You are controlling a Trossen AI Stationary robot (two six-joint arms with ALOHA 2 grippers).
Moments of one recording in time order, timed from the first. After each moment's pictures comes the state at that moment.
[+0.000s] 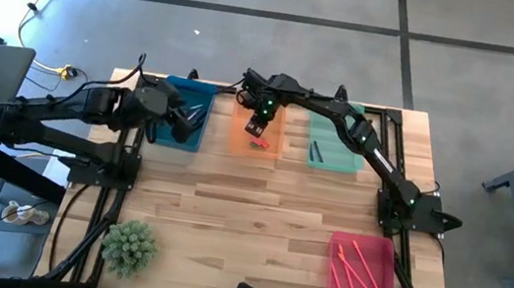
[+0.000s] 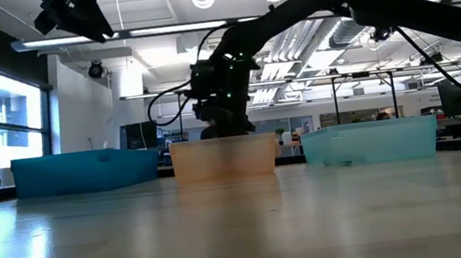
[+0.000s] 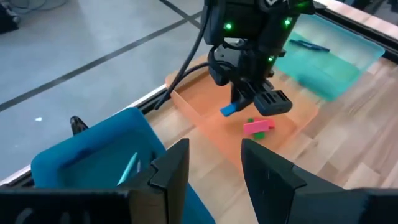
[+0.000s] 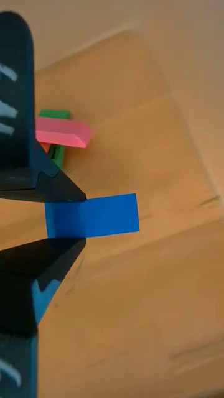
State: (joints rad) left arm 0.27 0.90 1.03 -0.86 -0.56 -0.46; right arm -0.48 2.52 2.31 -1.10 -0.13 -0.11
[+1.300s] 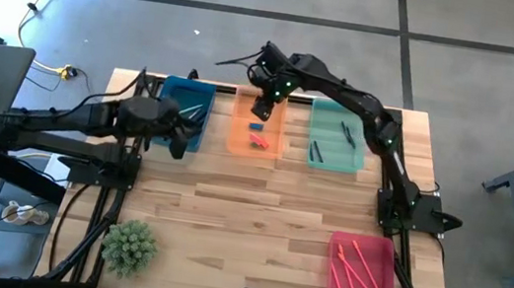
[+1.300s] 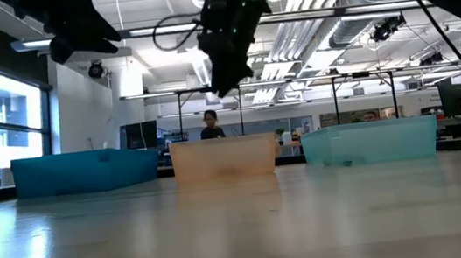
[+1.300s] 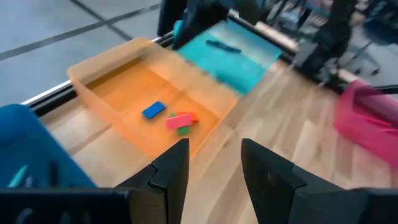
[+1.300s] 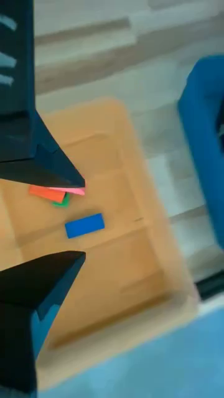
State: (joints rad) left arm 0.31 0.75 0.74 -0.51 -0.21 -0.41; right arm -0.49 2.27 2.31 -1.13 -0.19 -0.10
